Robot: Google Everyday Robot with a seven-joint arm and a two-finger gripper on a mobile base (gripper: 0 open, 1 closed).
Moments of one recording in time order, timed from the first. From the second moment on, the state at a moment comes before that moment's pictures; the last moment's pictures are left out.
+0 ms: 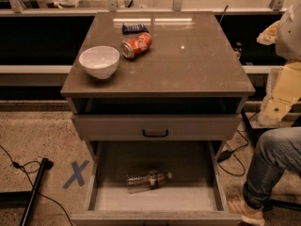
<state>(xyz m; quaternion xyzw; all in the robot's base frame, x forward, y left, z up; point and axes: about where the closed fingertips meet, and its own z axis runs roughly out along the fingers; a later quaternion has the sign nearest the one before) 0.438 -0.217 0.977 -0.60 0.78 -0.03 0.16</state>
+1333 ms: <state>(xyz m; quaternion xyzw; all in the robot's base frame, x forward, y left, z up) 0.447 -0.199 0.853 -0.68 0.69 0.05 0.26</state>
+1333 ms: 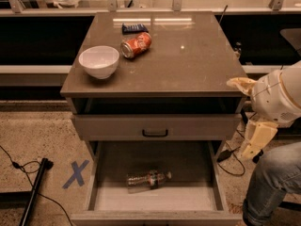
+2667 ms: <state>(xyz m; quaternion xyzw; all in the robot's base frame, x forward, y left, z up) 0.452 -0.184 0.689 -0.66 0.71 0.07 0.22</state>
